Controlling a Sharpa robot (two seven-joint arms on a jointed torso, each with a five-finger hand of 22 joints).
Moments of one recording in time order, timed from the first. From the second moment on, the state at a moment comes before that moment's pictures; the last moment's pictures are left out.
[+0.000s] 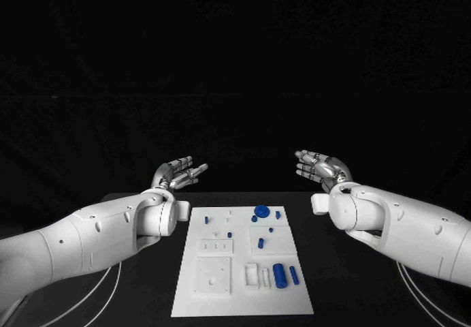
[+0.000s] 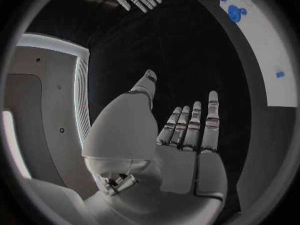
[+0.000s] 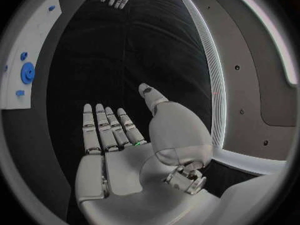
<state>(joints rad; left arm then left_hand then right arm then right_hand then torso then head) 1.23 -0.62 -0.15 1.13 0.02 -0.59 0.40 1.39 -0.17 0.12 0.17 0.05 0.55 0.11 0.04 0.04 0.58 0.11 0.04 0.04 0.66 0.14 0.04 0.05 0.19 0.81 0.28 0.06 0.07 1.13 -0.70 0.09 1.22 -0.07 -0.48 0.28 1.14 0.03 0.20 -0.11 0.31 0.55 0.17 0.04 0.04 0.57 0.20 0.03 0.04 0.64 0.19 0.04 0.04 0.11 0.57 0.24 0.05 0.05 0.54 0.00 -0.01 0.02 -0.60</state>
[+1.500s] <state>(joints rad) 1.37 -0.80 -0.18 1.44 -0.02 -0.38 0.36 1.37 -0.02 0.18 -0.12 0.09 1.03 0.14 0.06 0.06 1.18 0.11 0.05 0.06 1.22 0.09 0.10 0.07 0.08 1.01 0.07 0.28 0.16 1.16 -0.58 0.12 1.08 -1.60 -0.28 0.05 1.29 -0.12 0.33 -0.28 0.28 1.10 0.12 0.06 0.06 1.09 0.10 0.05 0.06 1.45 -0.01 0.80 0.58 0.16 1.33 -0.02 0.74 0.57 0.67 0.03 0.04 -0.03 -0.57</state>
